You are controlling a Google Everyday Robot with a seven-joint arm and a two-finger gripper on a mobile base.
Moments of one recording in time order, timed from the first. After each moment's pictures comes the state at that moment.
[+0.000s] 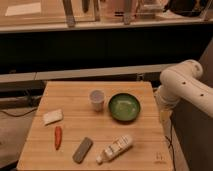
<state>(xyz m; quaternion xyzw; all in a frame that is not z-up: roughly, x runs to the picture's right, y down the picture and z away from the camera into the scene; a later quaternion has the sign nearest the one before) 0.235 0.100 0.680 -0.27 0.02 -0.01 0.96</state>
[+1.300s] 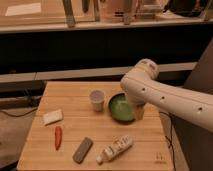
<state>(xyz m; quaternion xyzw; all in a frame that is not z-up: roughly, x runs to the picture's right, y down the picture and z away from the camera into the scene) 0.112 0.087 0.673 -0.23 0.00 -0.17 0.96</state>
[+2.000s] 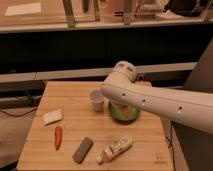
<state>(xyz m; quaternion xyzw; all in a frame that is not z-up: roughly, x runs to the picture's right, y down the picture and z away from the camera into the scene) 0.040 0.086 0.672 -0.19 -0.02 -0.27 0.94</state>
